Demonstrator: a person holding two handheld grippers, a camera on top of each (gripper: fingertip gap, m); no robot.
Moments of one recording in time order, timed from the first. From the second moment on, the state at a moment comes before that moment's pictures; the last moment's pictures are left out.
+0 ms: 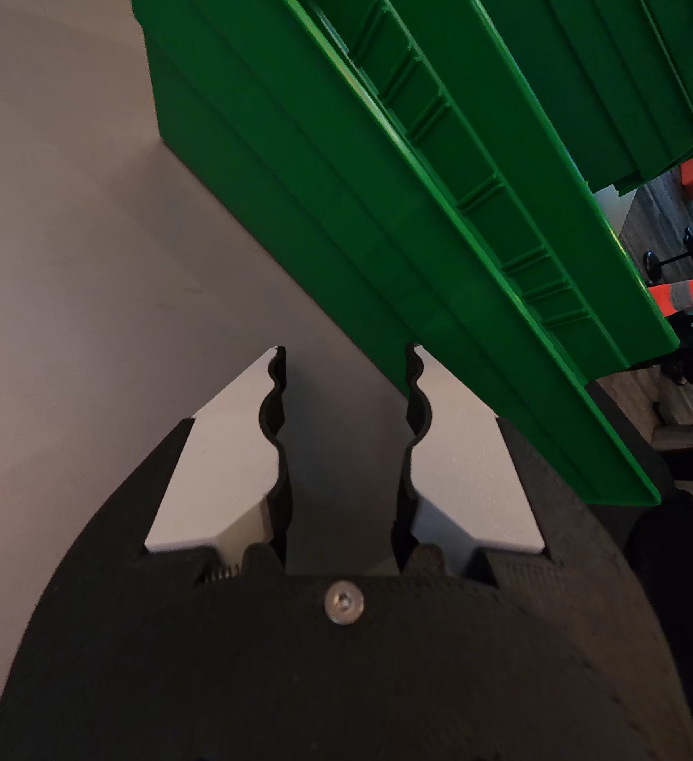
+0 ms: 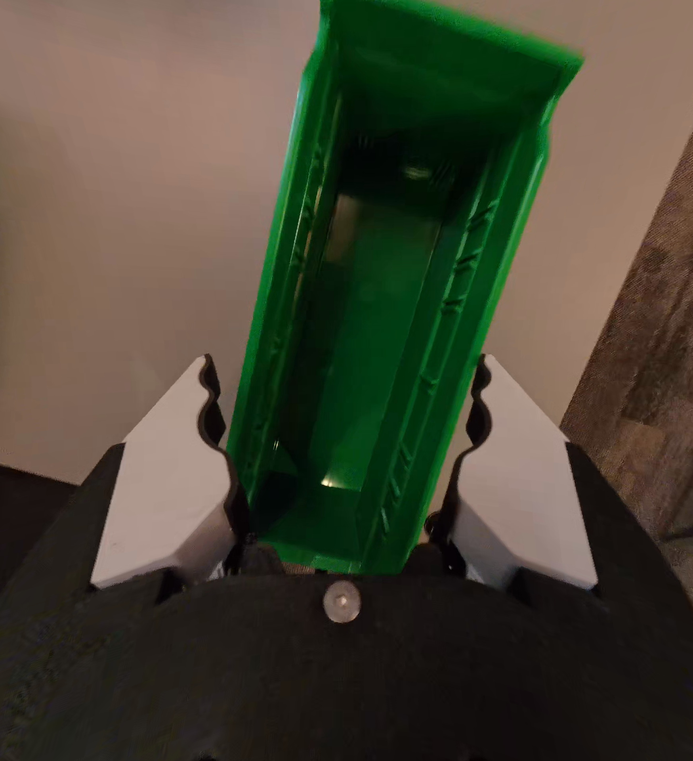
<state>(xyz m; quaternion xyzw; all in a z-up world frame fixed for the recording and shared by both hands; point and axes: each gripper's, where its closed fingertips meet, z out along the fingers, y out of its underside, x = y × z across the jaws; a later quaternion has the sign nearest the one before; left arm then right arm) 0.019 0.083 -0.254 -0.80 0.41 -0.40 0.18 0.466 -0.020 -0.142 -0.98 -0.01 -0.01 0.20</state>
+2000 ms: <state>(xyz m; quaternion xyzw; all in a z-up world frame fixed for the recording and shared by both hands) 0.070 0.043 -0.261 -0.77 0.47 -0.39 0.16 0.128 0.048 -0.231 -0.94 -0.30 0.10 0.14</state>
